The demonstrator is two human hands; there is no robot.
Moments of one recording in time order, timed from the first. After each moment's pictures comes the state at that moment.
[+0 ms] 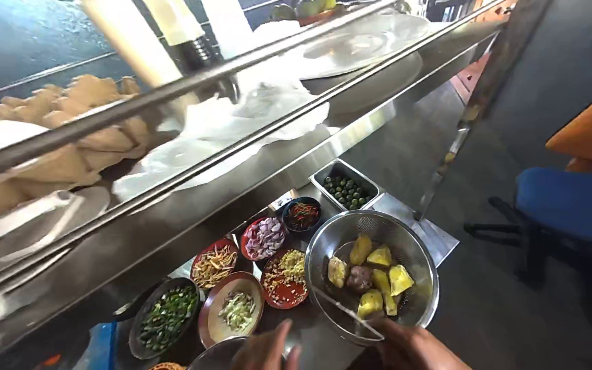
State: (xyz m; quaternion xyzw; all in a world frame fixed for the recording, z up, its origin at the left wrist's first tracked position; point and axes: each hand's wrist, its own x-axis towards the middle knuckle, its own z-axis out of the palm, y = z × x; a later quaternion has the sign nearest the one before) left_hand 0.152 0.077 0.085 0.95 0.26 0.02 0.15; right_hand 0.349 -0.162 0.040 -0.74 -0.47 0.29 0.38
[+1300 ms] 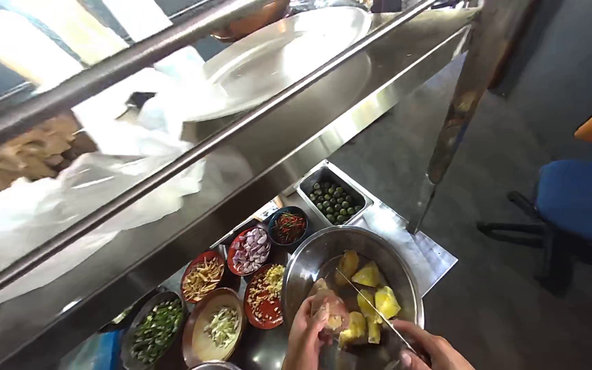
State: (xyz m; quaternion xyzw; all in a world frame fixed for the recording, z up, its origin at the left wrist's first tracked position) left_hand 0.294 0.028 0.014 0.56 0.36 0.11 0.74; right_hand 0.433 -0.219 0.000 -0.66 -0.37 0.39 0.53
